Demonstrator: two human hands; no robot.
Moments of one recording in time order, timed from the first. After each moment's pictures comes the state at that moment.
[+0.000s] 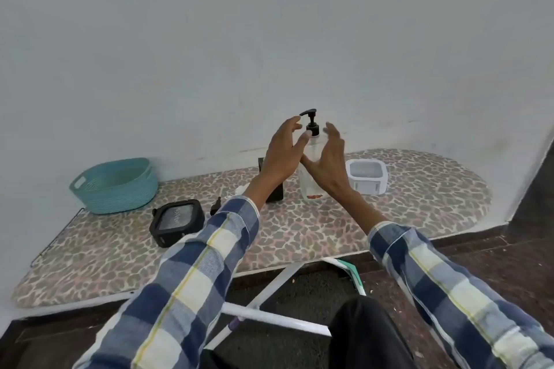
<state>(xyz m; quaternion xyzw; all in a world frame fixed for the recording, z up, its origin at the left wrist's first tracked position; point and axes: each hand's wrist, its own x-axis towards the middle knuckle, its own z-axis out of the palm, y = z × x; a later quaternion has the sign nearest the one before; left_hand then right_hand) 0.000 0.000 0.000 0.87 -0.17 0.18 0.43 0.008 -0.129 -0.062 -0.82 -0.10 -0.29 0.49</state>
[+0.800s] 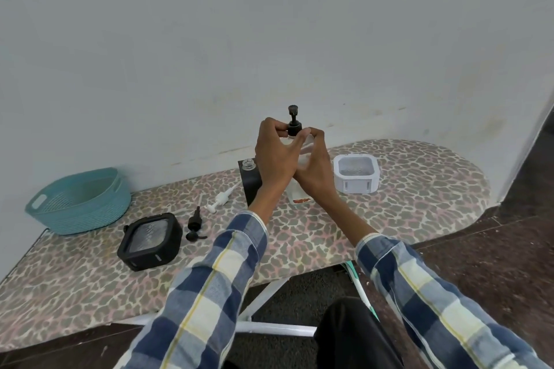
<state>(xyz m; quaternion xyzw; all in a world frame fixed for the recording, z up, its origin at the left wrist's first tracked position) 0.036 -0.039 -0.030 0.82 -0.07 0.33 0.46 0.027 -0.132 -0.080 -0.77 -0.08 -0.28 0.57</state>
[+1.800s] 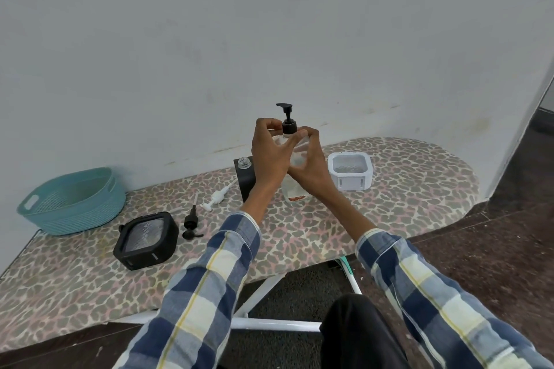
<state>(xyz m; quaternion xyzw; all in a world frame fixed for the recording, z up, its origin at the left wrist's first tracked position) 0.033 -0.033 -0.031 0.80 -0.10 0.27 0.53 0.025 -0.142 -0.081 -0.75 -0.14 -0.24 0.60</state>
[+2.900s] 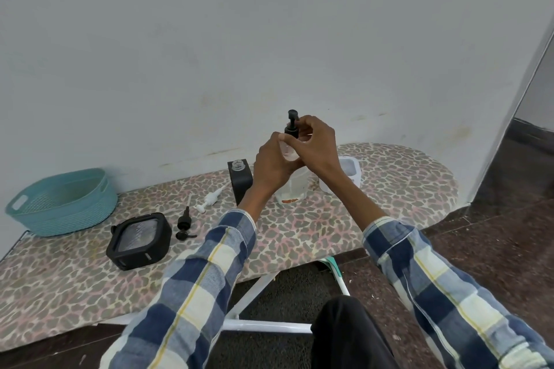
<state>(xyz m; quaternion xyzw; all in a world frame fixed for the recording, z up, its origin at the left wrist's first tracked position) 0.023 -0.036 -0.034 0.89 -0.14 0.18 0.41 0.004 -0.163 -0.010 -0.77 -0.06 -0.28 0.56</state>
